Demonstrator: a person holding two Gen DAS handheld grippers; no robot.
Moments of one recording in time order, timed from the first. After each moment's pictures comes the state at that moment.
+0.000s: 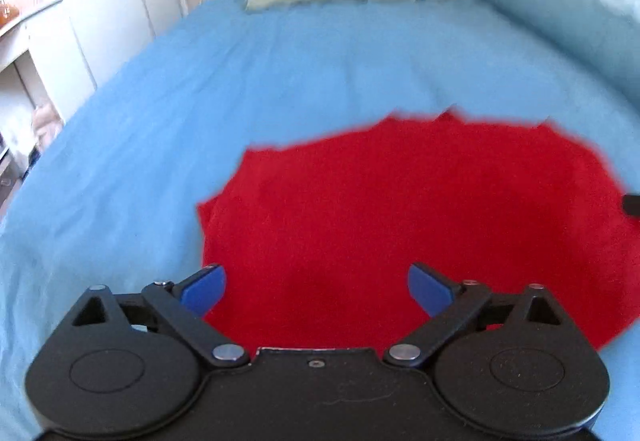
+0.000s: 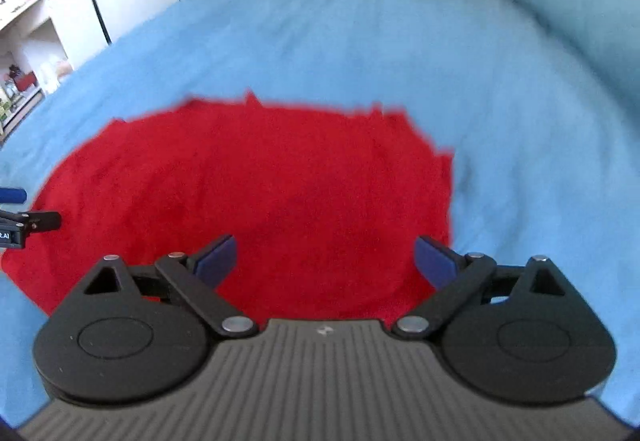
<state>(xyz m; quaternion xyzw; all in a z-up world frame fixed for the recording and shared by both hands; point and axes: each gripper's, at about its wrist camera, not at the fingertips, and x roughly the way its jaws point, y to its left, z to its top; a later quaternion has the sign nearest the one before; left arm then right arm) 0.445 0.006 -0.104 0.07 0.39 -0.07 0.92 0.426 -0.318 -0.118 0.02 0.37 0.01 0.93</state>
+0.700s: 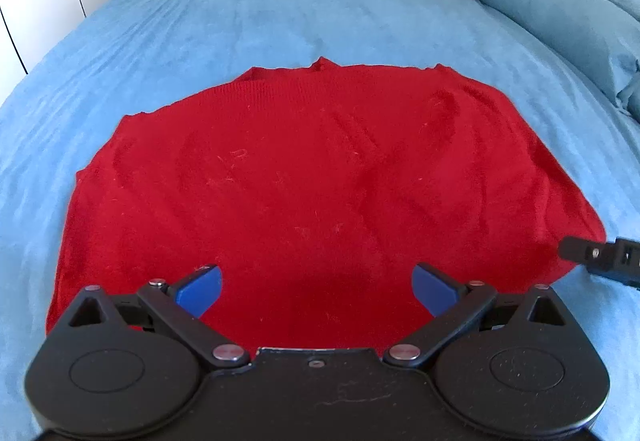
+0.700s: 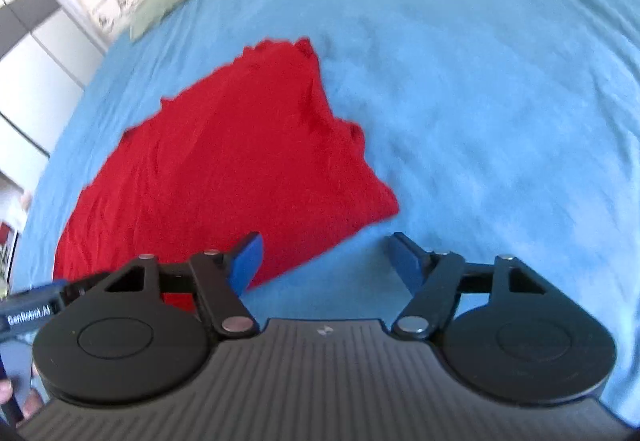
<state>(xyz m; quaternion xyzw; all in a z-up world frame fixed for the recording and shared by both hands) 0.431 -0.080 -0.141 0.09 0.45 -0.13 0.88 0.342 -0.350 -0.178 0.29 0.38 -0.13 0.87</state>
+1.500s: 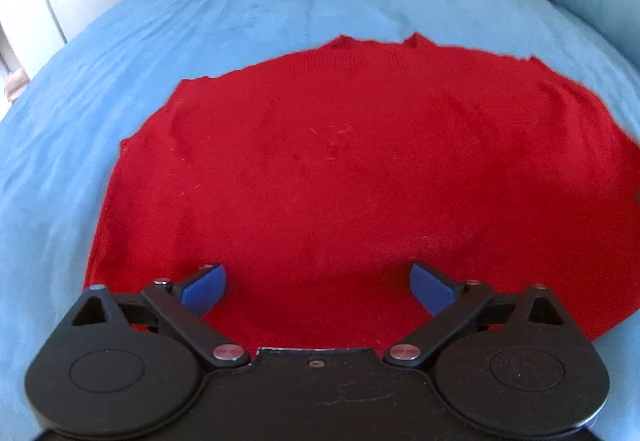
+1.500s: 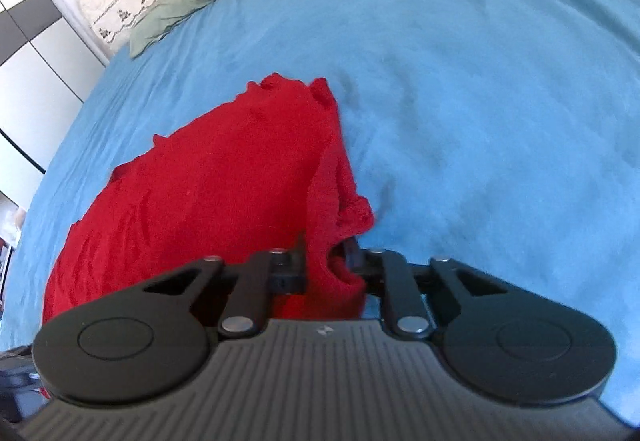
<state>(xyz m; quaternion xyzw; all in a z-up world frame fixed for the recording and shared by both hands) 0.470 -0.039 -0.175 0.10 0.46 -0.06 0.88 0.400 -0.363 -0.161 0.28 0.37 -0.12 0.88</state>
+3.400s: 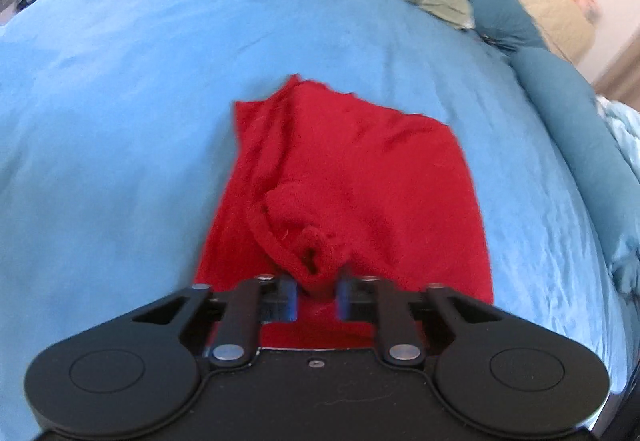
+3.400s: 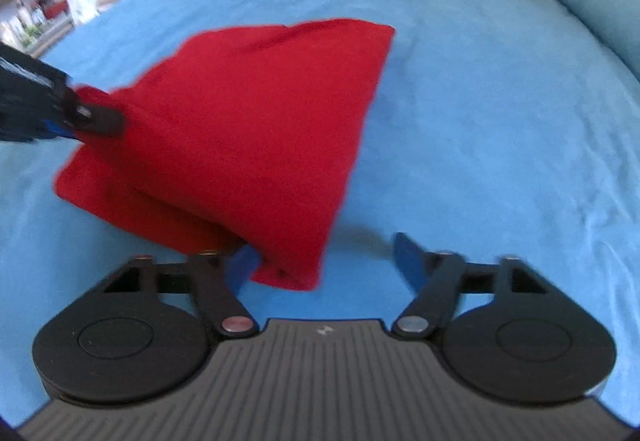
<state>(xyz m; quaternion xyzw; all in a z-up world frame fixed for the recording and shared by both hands) 0.441 0.113 -0.128 -0.17 0.47 -0.07 0.86 0.399 -0.148 -0.177 -0.01 0.42 0.03 0.91</state>
